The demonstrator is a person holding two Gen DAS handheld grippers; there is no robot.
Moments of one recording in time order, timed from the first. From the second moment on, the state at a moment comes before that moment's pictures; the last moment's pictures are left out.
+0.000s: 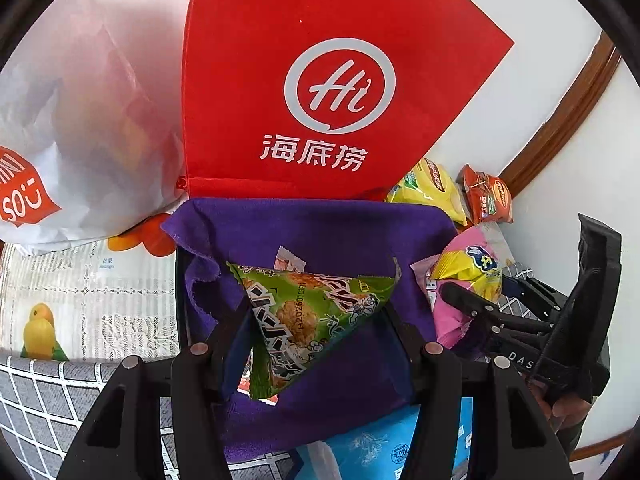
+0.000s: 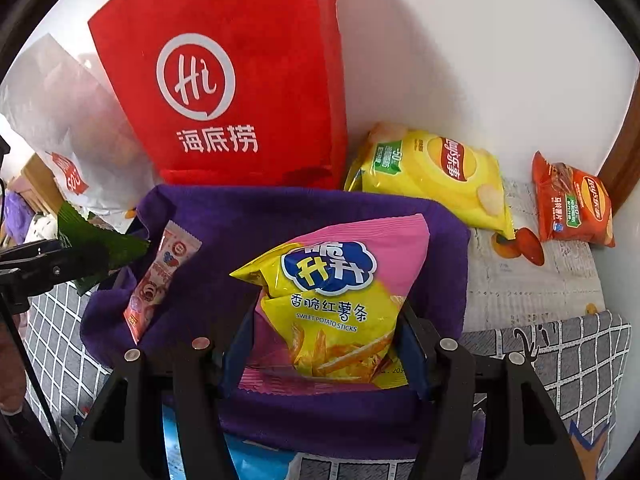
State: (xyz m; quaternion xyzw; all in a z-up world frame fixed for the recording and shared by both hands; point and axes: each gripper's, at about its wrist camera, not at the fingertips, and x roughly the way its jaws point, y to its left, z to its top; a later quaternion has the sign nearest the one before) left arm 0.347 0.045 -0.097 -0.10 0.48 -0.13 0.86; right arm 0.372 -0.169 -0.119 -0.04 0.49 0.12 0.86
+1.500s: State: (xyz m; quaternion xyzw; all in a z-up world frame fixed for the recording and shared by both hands) left arm 0.366 0.043 -0.131 -0.12 0.52 -0.13 0.83; right arm 0.367 -0.164 -0.109 -0.05 0.48 0.15 0.86
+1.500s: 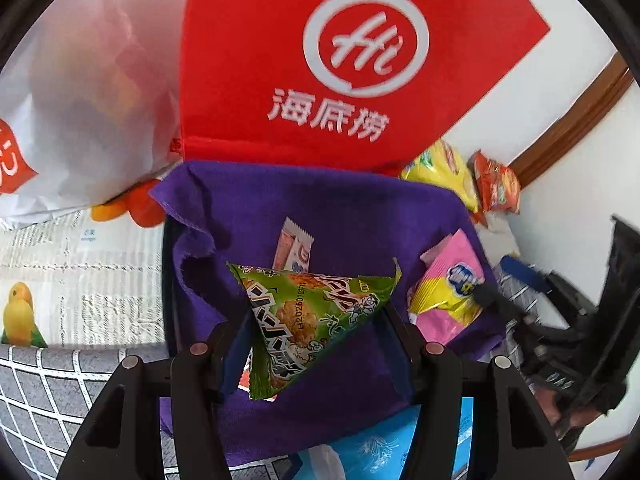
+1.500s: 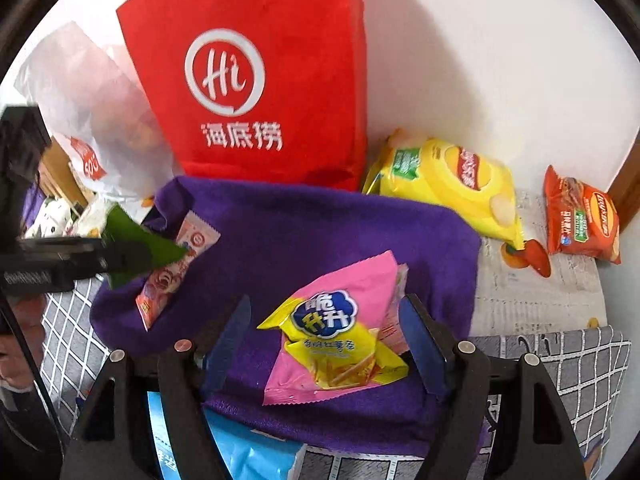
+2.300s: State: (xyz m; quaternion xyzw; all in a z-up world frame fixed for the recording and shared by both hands) left arm 0.357 0.027 -0.116 -0.10 0.54 -0.13 0.82; right arm 0.355 -0.153 -0.090 -0.04 0.43 0.13 0.89
